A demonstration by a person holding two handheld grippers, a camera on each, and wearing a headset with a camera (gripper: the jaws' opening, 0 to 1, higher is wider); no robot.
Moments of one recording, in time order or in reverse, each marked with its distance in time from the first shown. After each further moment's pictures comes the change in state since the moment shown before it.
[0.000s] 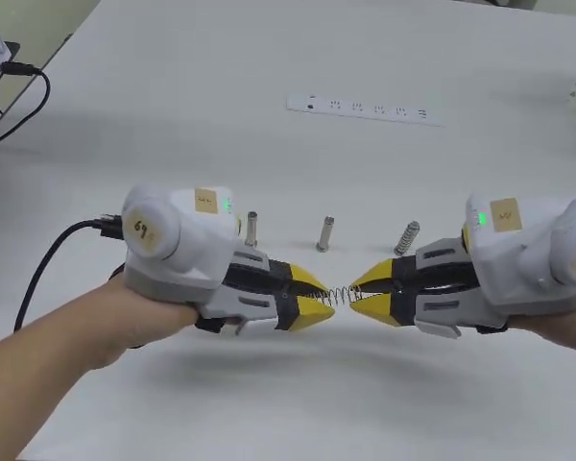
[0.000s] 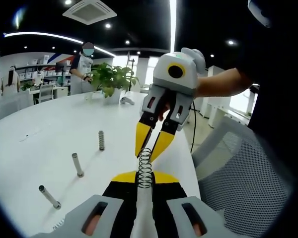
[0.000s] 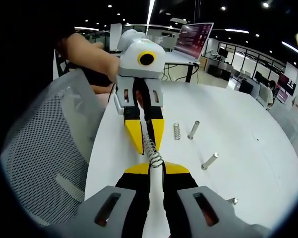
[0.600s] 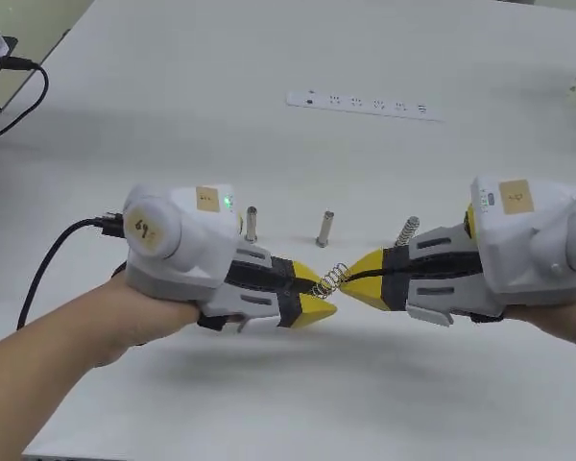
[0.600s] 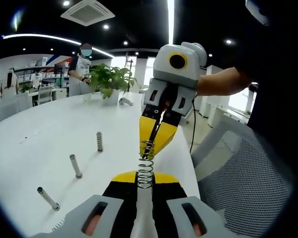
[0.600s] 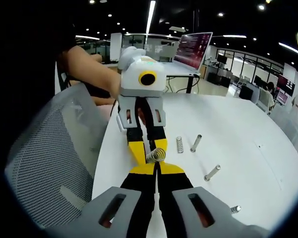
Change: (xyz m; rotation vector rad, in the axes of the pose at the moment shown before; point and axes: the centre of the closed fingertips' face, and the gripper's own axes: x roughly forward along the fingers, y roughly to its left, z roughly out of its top) left arm 0.003 -0.004 0.002 0.018 -0.006 -0.007; right arm -0.002 0.009 0.026 0.027 -0.087 0.009
